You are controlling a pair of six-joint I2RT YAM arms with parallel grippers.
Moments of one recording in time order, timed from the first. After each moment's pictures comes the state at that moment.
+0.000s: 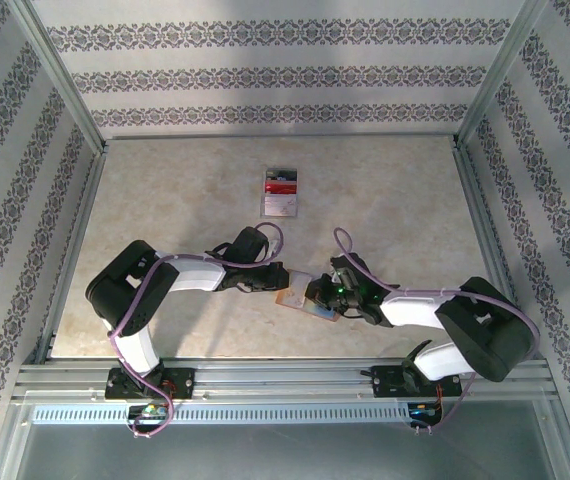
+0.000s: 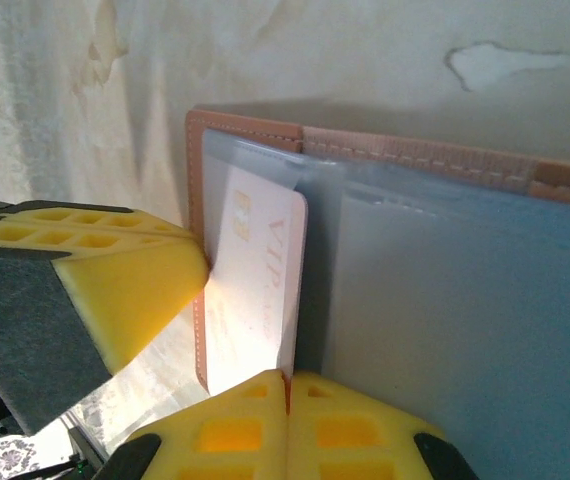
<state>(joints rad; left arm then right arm) -0.65 1.77 0.79 0.09 0.48 -0.70 0.66 1.41 0.34 0.30 -0.35 1.15</state>
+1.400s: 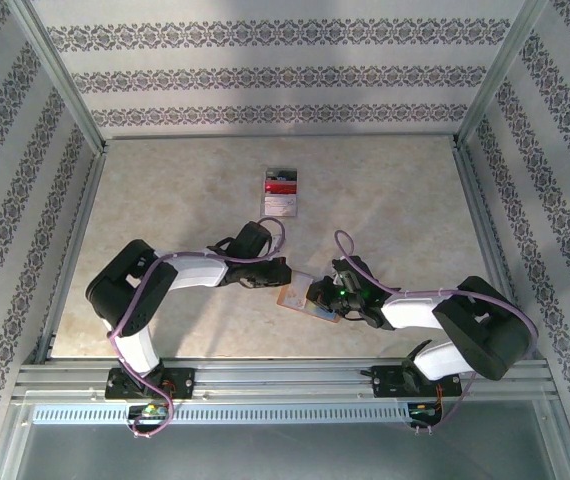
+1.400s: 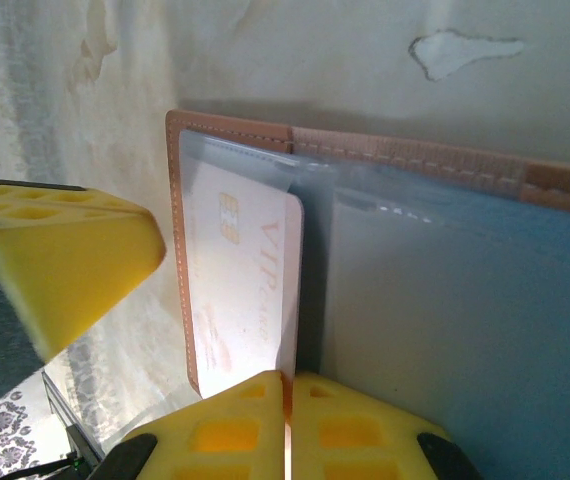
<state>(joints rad) -0.65 1.77 0.85 0.03 0.48 -0.71 0.66 1.42 0.31 0.36 -0.36 1.15</state>
